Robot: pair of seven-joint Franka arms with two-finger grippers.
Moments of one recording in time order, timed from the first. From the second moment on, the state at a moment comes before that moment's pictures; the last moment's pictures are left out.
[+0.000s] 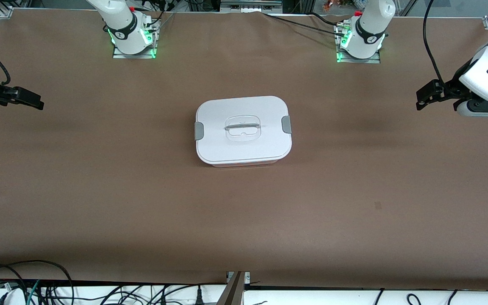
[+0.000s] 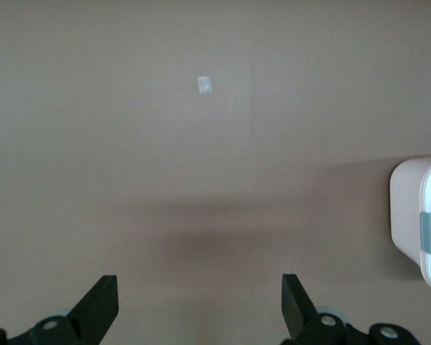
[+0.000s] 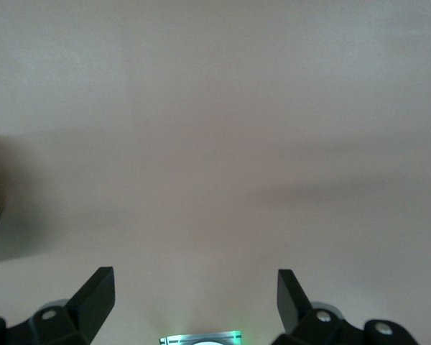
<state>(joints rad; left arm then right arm) -0.08 -0.03 0.01 -1.67 0.01 1.60 -0.06 -0.04 0.07 -0.02 -1.60 -0.04 1.52 0.03</state>
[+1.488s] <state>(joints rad) -0.12 0.42 -0.24 -1.44 -0.14 1.64 0.49 -0.04 0.07 -0.01 -1.60 -0.04 1.53 0.03</state>
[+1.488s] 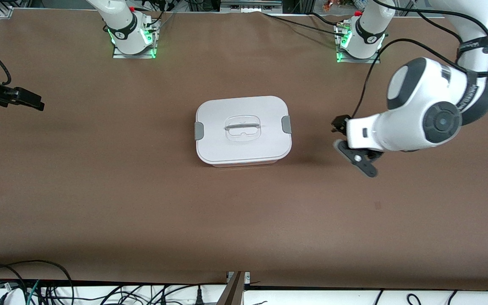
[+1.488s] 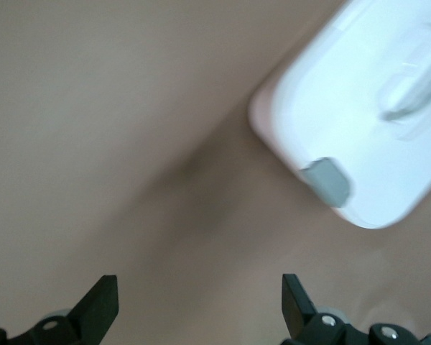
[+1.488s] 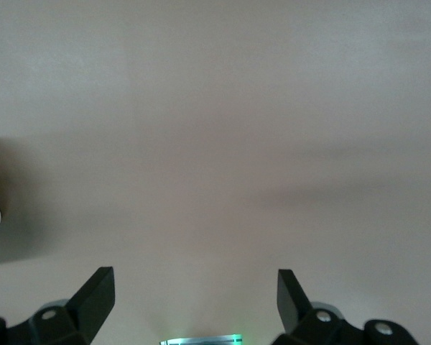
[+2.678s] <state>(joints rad) -0.50 0.59 -0.32 -1.50 -0.01 2.11 0.74 -0.04 0.09 -0.01 -1.58 -0.04 1.56 0.03</state>
